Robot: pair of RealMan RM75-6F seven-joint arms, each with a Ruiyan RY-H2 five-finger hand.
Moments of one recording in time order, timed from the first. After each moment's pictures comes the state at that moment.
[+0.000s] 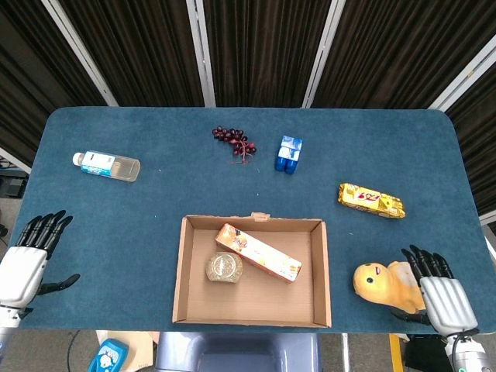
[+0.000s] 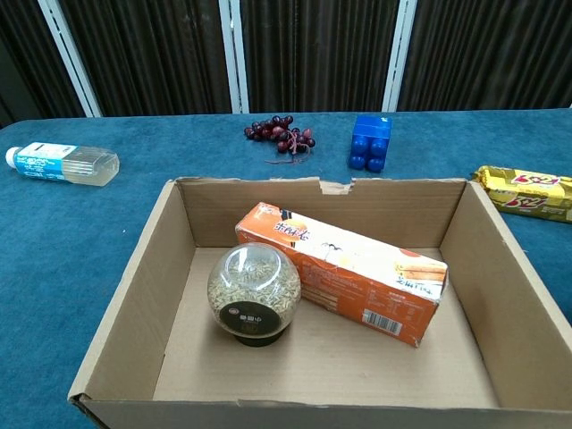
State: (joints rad) left arm -0.22 -1.04 0.14 -1.76 1.55 1.55 0.03; right arm 0.07 -0.96 -0.04 -1.99 -1.42 1.32 -0.30
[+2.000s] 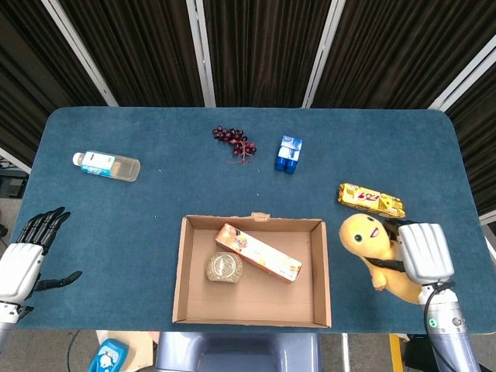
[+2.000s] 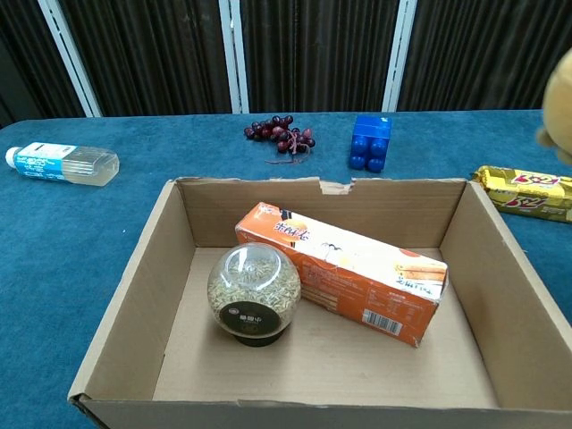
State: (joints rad) left arm -0.19 -1.03 0.05 -1.75 1.56 1.46 -0.13; right arm 0.25 -1.04 0.17 -2.09 -1.38 1.42 -0.45
